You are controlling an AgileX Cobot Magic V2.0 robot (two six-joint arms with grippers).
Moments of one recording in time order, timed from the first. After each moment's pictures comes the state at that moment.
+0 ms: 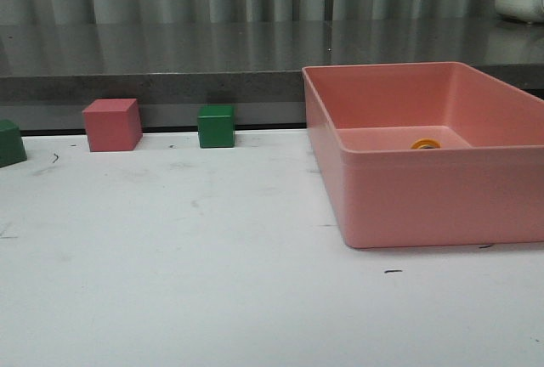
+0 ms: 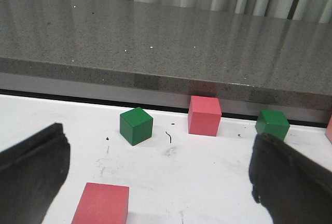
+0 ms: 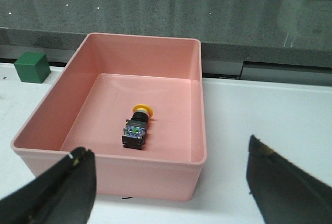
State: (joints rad) left arm 0.03 0.42 -0.45 -0.05 0.28 -0.04; right arm 0.08 0.37 -0.43 0.00 0.37 0.02
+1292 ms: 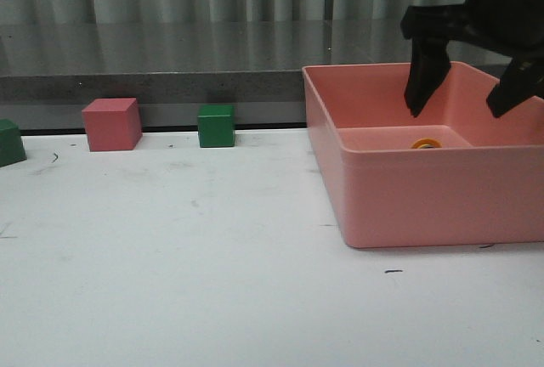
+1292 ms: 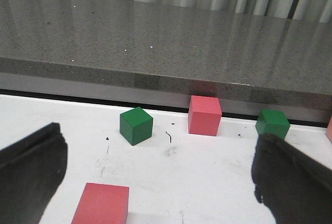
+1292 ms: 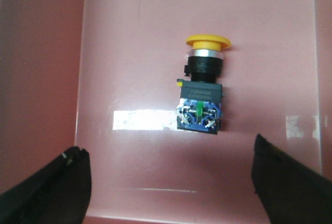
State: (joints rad) left arm 0.03 0.42 -0.45 -0.05 0.28 -0.04; right arm 0.18 1.67 -1.20 0.14 0.61 0.16
